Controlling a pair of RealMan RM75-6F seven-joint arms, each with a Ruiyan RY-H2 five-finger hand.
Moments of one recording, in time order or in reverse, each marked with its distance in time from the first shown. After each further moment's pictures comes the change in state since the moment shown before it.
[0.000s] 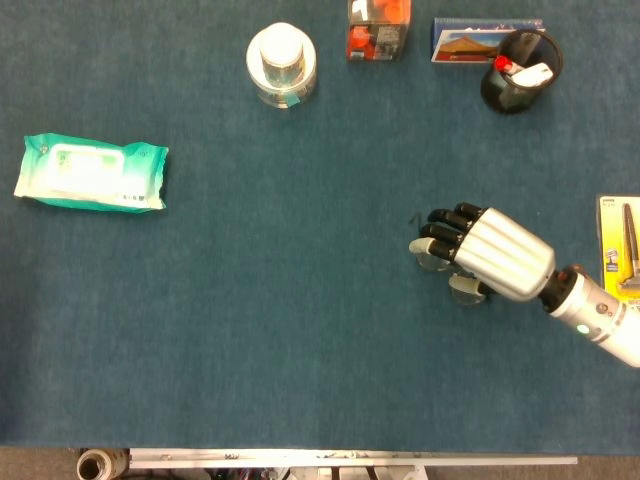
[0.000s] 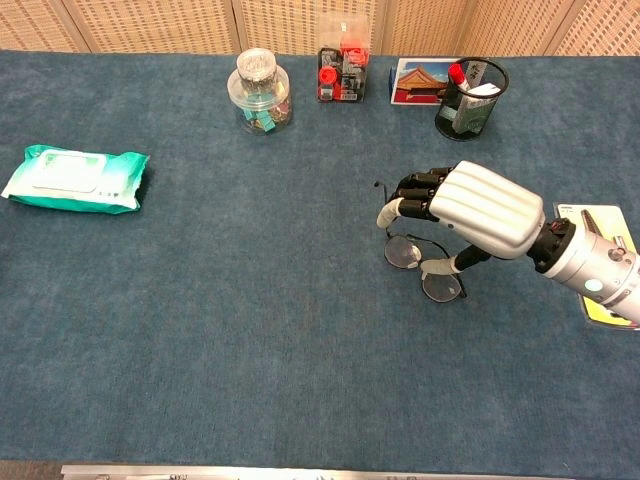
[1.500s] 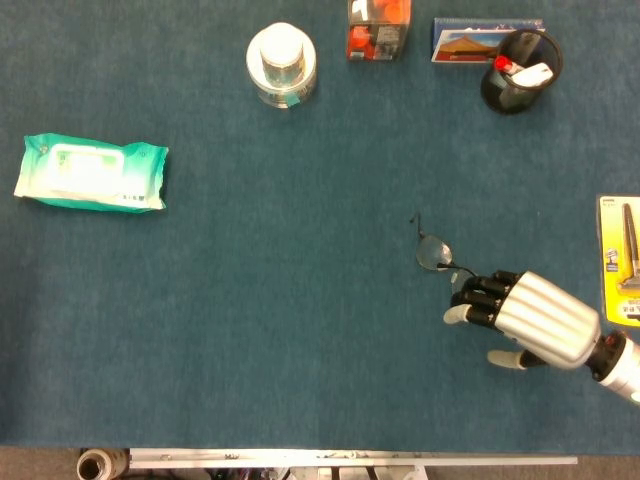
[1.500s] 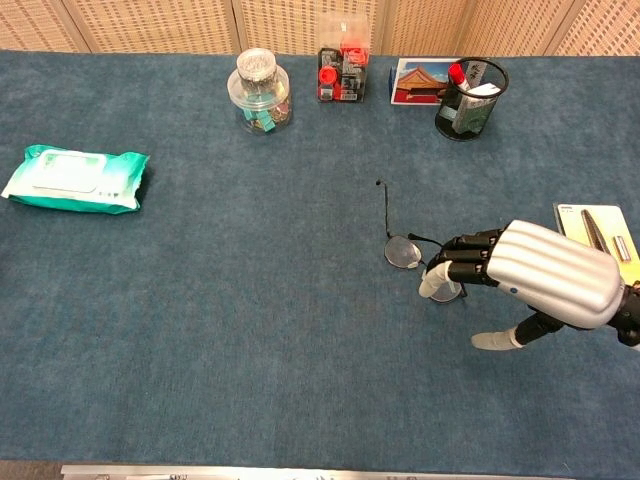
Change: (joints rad) left arm 0.003 -0.004 -0.004 -0.003 -0.006 0.006 0.014; right arm -0.096 0.247 -0.156 -0.380 -0.045 -0.026 -0.041
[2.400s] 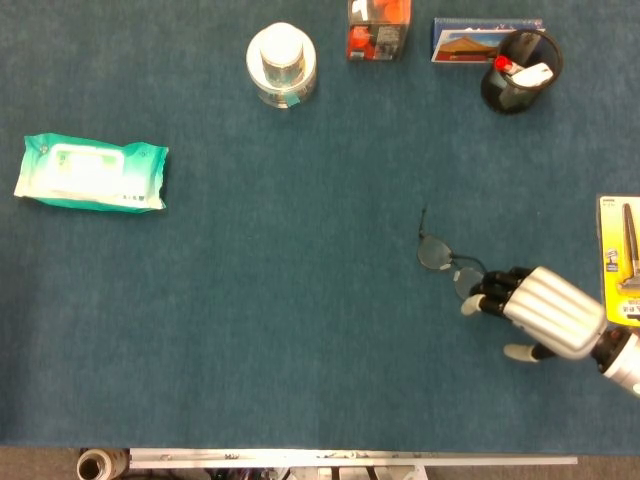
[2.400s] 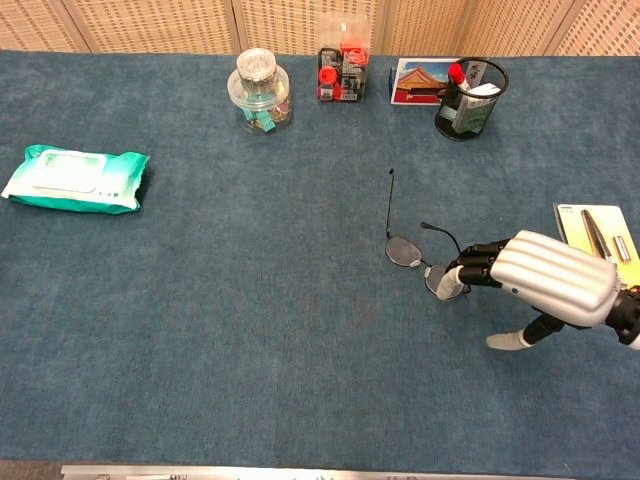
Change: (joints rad) left arm 0.004 0.008 -0.002 -0.005 -0.001 0.005 -0.011; right arm -0.025 -0.003 0.015 0.039 0.070 -0.107 -0.001
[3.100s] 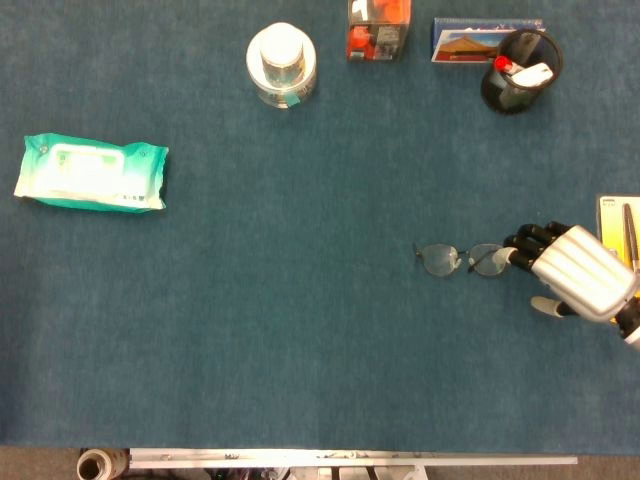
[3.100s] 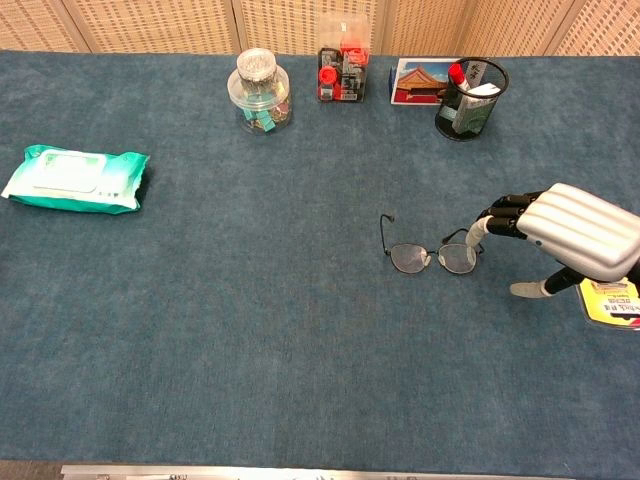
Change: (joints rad) left arm 0.001 0.003 0.000 -0.002 -0.002 -0.001 -0.003; right arm -0.017 0.020 0.085 0.063 0.066 0.013 -0.079
